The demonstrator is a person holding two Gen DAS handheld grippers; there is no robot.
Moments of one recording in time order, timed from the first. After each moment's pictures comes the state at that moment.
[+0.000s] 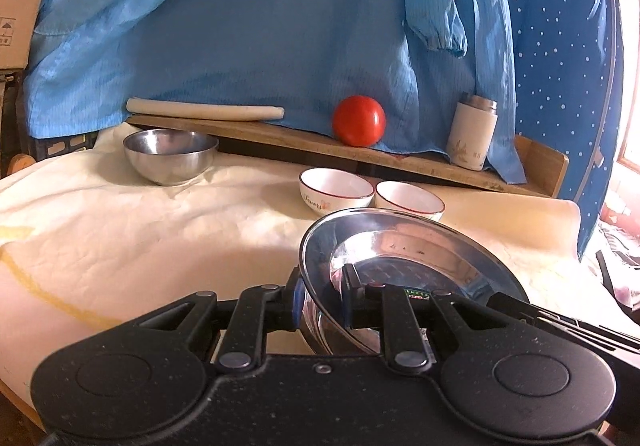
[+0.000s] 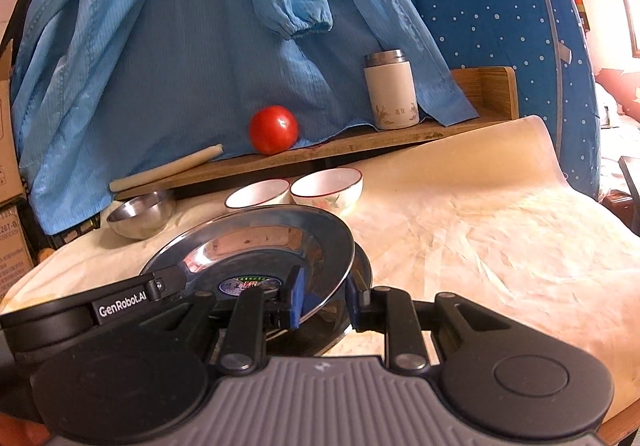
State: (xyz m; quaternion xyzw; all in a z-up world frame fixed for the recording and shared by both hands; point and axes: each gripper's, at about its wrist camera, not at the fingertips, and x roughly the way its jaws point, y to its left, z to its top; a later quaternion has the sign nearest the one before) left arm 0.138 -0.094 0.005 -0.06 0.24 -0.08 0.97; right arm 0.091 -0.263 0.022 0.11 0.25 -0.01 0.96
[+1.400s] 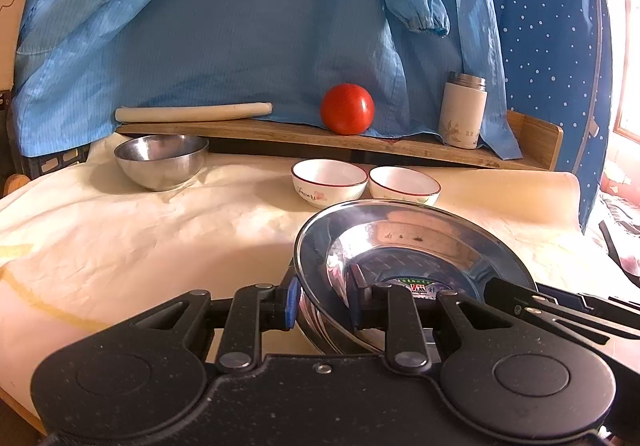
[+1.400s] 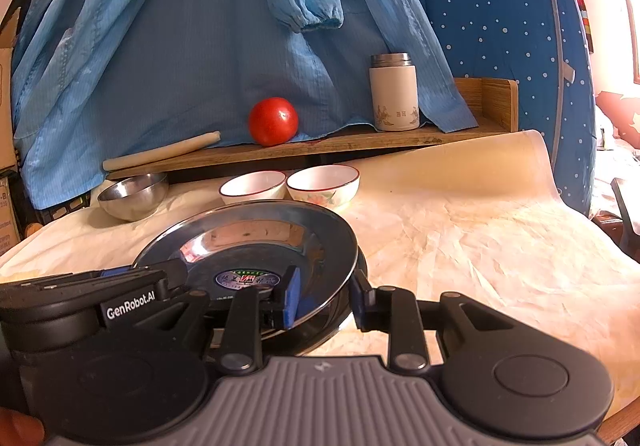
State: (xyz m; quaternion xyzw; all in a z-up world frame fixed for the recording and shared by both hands) left arm 0.137 -0.104 0.003 -0.02 0.24 -0.09 0.97; right arm 0.090 -0.253 0.023 0.07 0.26 -0.02 0.96
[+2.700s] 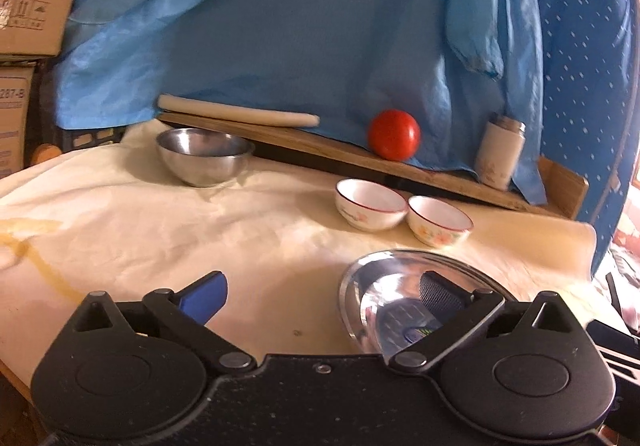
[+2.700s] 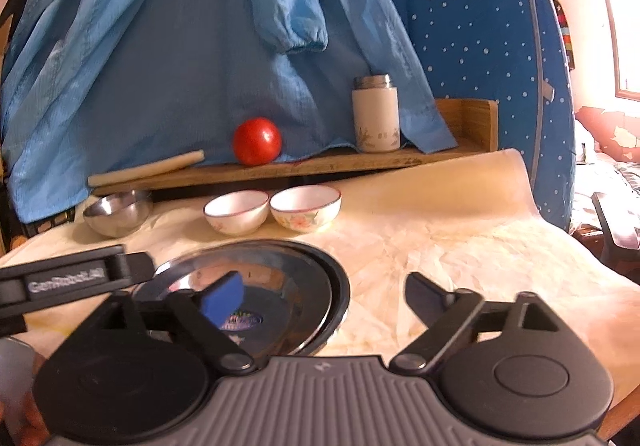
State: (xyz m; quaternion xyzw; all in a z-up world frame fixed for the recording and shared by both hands) left arm 0.141 -0.062 0.012 -0.10 0.23 -0.05 0.97; right arm 0.084 -0.256 0.031 0.06 0.23 -0.05 0.97
